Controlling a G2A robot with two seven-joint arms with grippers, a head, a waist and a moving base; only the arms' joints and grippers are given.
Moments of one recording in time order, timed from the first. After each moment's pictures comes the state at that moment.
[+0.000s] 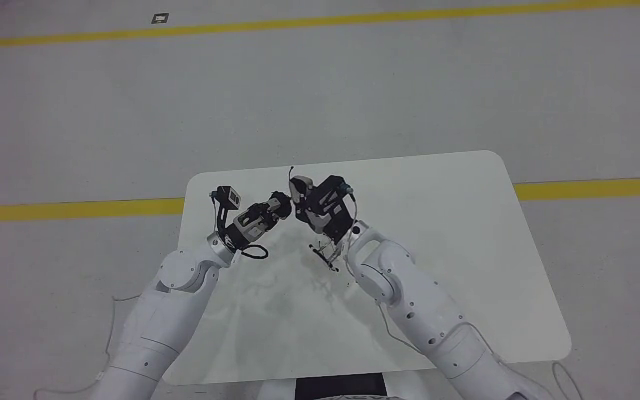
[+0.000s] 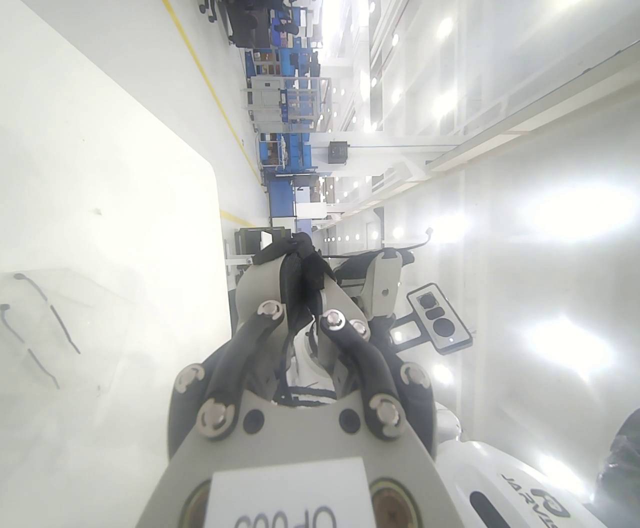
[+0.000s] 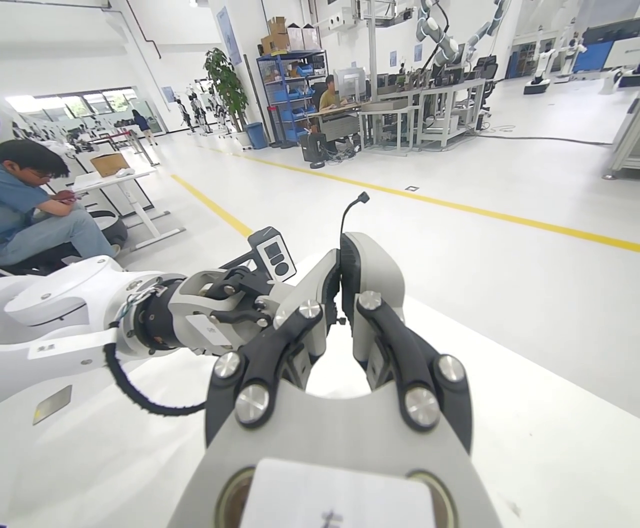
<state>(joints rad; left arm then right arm) 1.35 -1.11 -1.21 -1.40 -0.58 -0.33 -0.71 -1.29 -1.45 0.94 -1.57 -1.28 -0.18 -0.03</state>
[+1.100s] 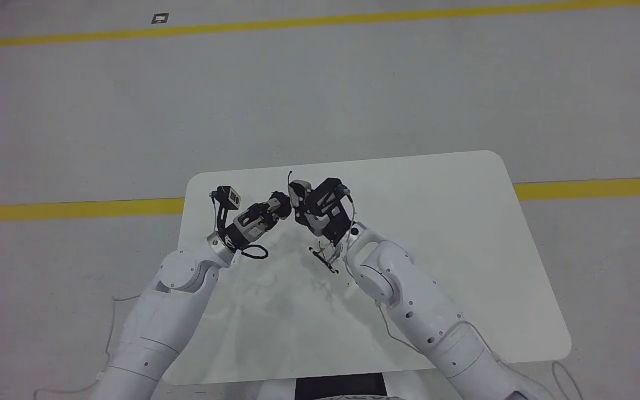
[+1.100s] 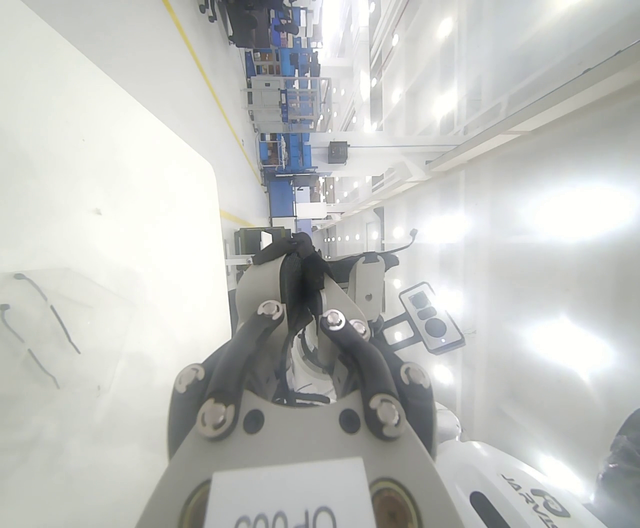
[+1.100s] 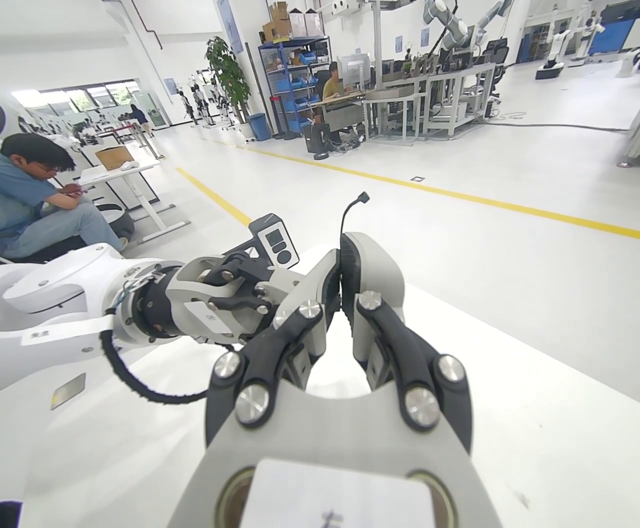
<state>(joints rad) 1.35 -1.11 -1.21 -1.40 -0.58 -0.33 -0.71 -1.28 -1.45 0.93 -1.54 -1.26 -0.20 -0.01</state>
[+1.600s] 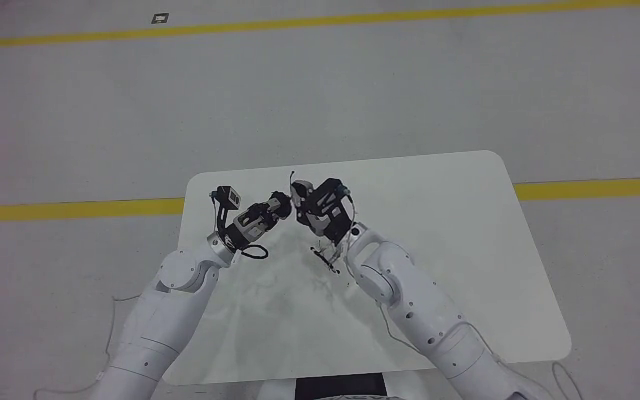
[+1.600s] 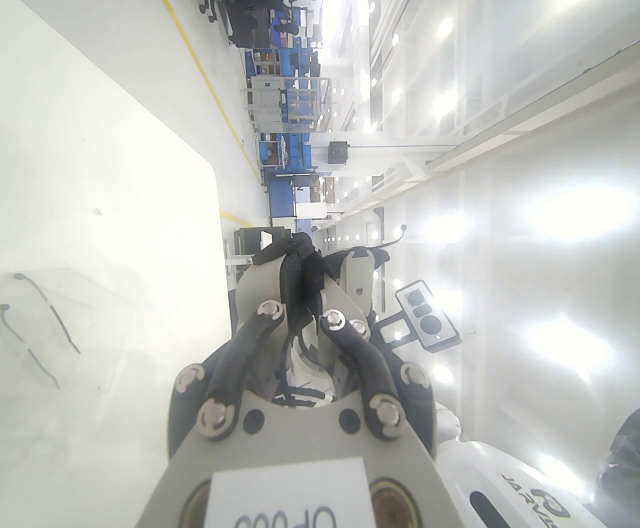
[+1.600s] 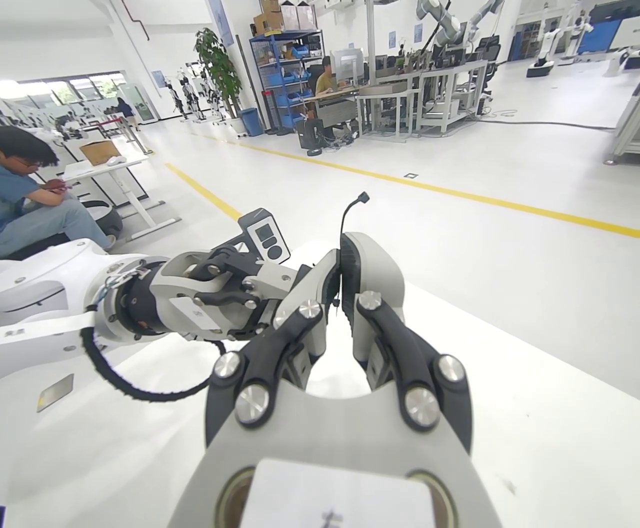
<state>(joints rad) 1.35 -1.11 -1.21 -1.40 -0.58 -0.33 -0.71 -1.29 -1.45 0.93 -1.55 -1.28 -0.19 0.00</state>
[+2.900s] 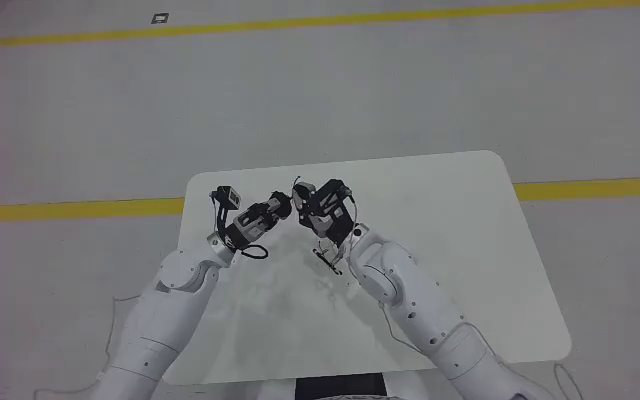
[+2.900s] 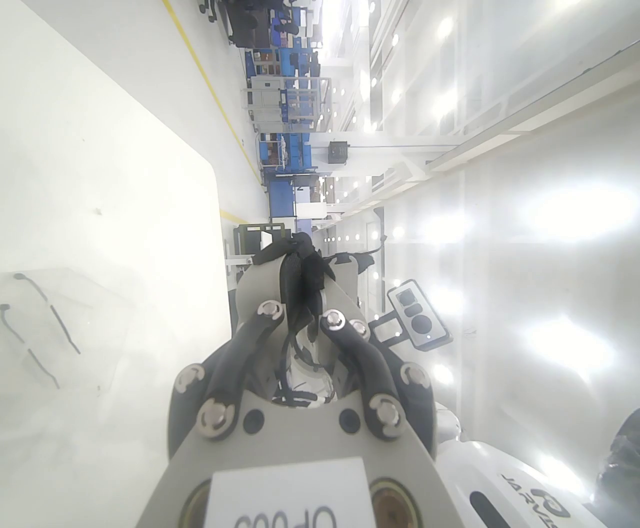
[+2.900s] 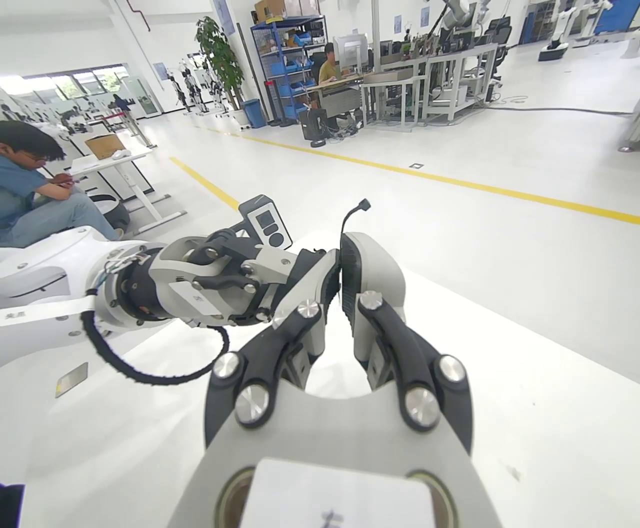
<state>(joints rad) 1.35 -1.11 -1.21 -1.40 -0.58 -0.33 -0.71 -1.30 -1.44 0.95 -1.55 -1.27 -0.20 0.01</state>
